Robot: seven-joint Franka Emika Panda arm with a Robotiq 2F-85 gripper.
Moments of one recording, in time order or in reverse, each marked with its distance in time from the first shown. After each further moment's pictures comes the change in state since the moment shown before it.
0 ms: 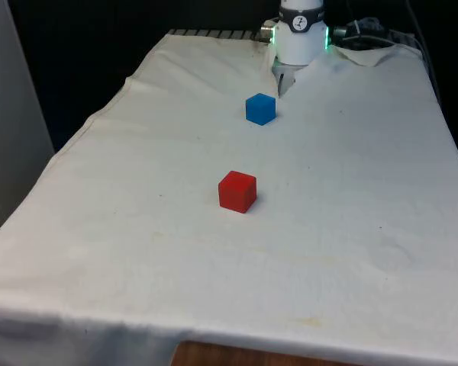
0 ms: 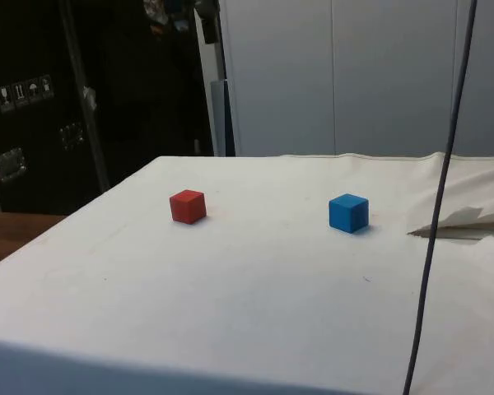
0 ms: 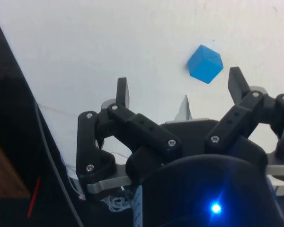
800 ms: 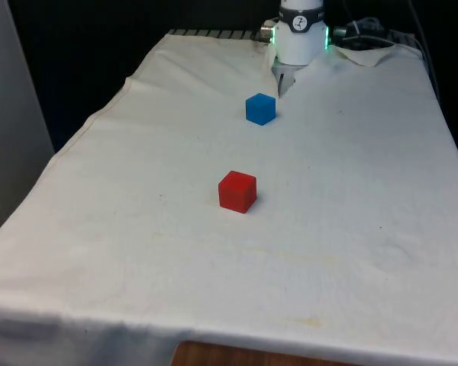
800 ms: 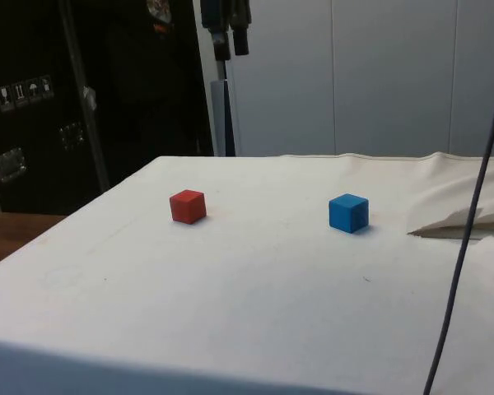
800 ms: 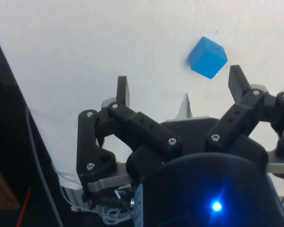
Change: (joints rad) arm 0.000 -0.180 0.007 -0.277 -0.021 0.157 0.001
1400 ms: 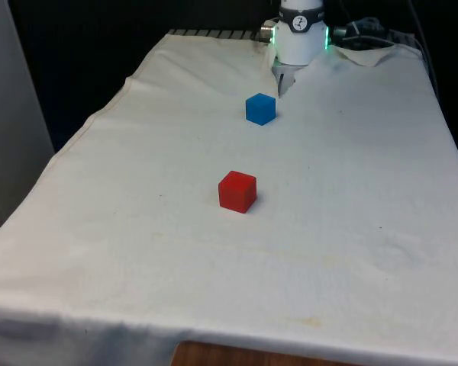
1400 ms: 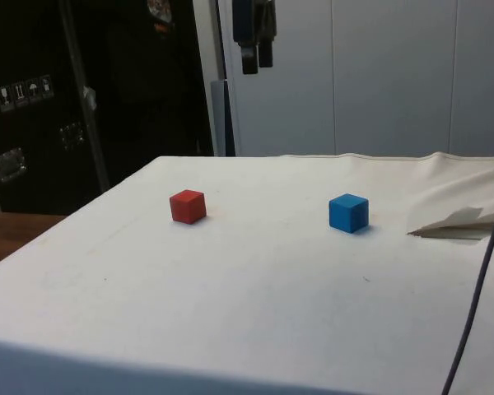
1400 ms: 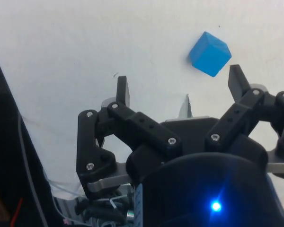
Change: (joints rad) arm 0.000 -0.140 0.000 -0.215 -0.016 0.130 -0.004
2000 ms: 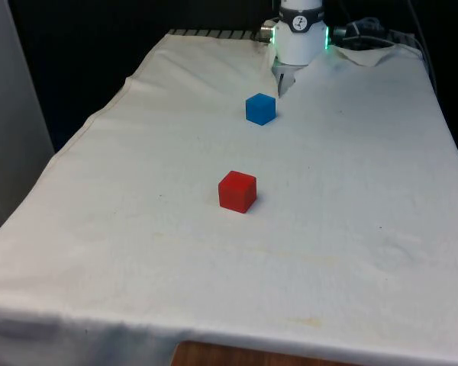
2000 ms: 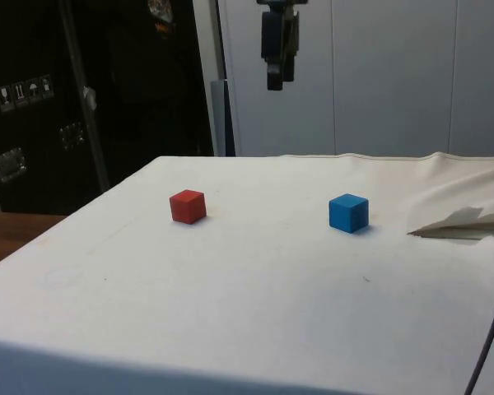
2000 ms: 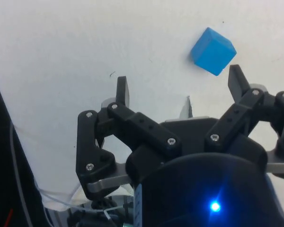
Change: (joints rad) arm -0.001 -0.115 0.000 -0.187 -0.015 0.123 -0.005
